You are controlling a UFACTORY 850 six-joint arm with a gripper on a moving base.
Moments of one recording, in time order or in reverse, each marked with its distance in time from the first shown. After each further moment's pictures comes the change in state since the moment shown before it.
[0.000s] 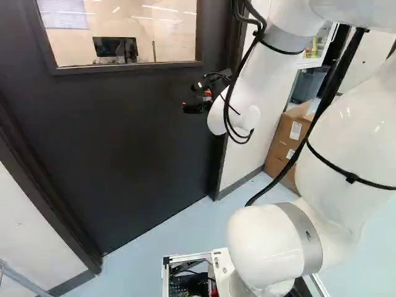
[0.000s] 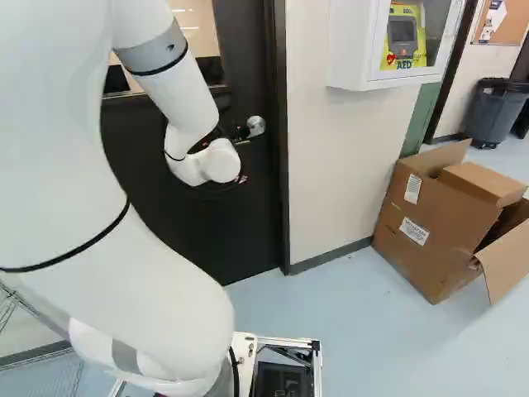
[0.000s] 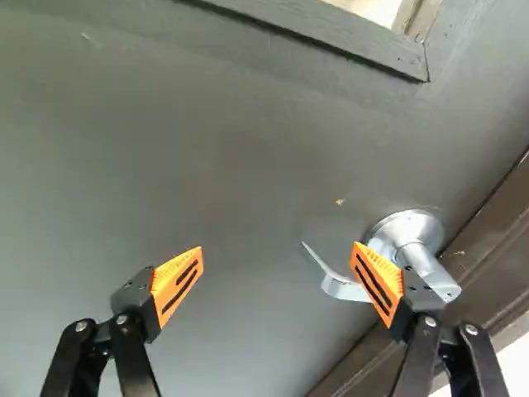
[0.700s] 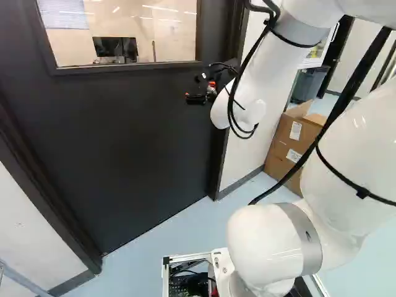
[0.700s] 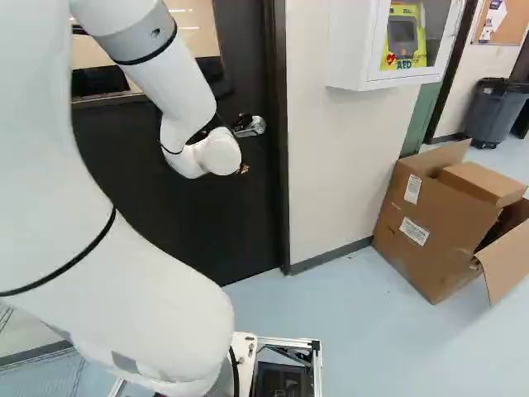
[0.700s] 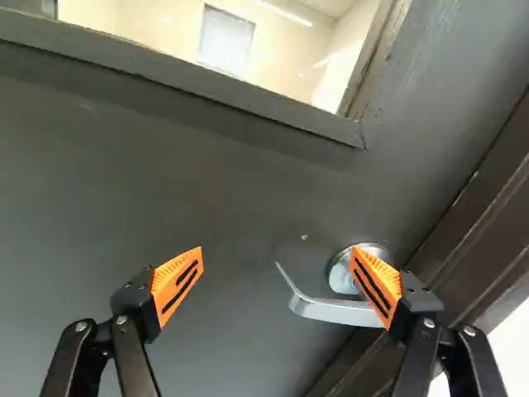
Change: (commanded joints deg) arm -1.1 4.2 -0.7 0.0 0.0 0.0
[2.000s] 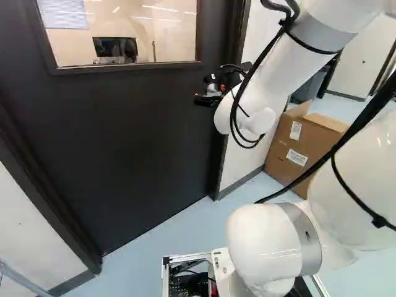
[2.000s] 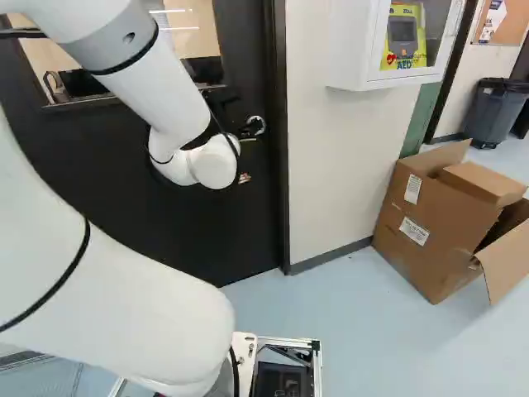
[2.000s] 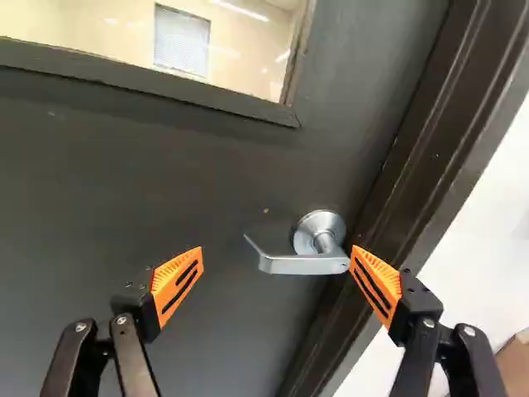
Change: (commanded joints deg) arm -2.3 7.1 5.6 6.1 -0.3 0.0
